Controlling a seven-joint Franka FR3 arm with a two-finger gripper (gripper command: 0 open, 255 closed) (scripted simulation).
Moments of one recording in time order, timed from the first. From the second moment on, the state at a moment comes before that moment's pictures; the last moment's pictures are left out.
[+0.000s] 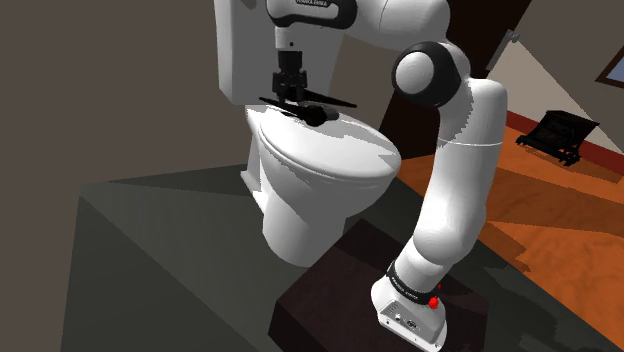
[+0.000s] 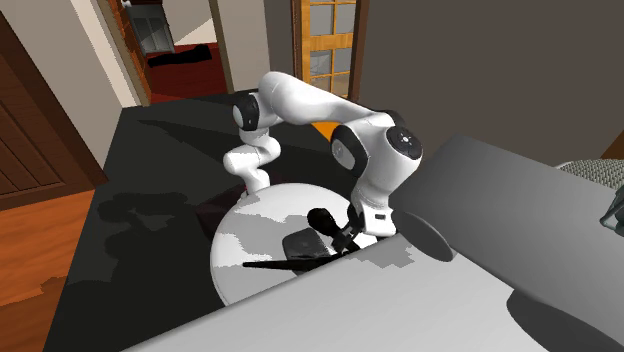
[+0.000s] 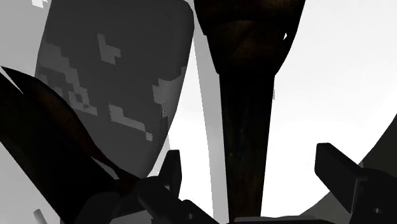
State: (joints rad) arm -0.10 0.34 -0.03 -1.30 -0.05 1.42 -0.17
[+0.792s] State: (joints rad) arm -0.10 0.29 -0.02 -1.42 -0.05 1.51 -0.17
